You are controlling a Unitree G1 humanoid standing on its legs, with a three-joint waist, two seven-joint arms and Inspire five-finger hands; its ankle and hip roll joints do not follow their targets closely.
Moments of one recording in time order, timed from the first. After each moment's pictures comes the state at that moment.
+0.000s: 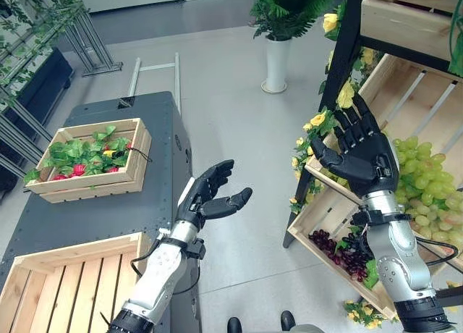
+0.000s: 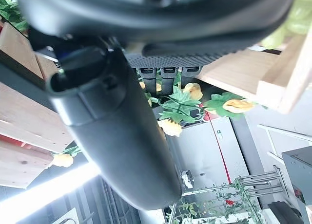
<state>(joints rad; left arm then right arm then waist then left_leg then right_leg) 0.03 0.44 -0.31 0.03 -0.45 -0.17 0.04 -0.07 -0.42 0.06 -0.12 0.72 -0.21 0.02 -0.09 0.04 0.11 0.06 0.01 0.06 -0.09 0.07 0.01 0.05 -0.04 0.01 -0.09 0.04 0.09</state>
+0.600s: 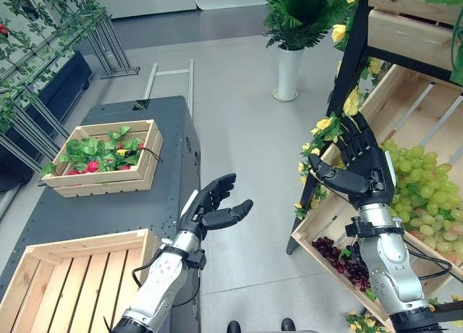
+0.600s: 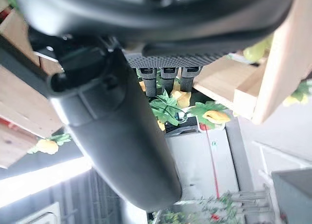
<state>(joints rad) 0.06 0.45 -0.31 0.02 -0.45 -0.17 0.04 0.01 -0.42 0.11 -0.15 0.46 -0.26 -0.20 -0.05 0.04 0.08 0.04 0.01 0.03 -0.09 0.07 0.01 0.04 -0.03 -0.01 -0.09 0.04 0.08</state>
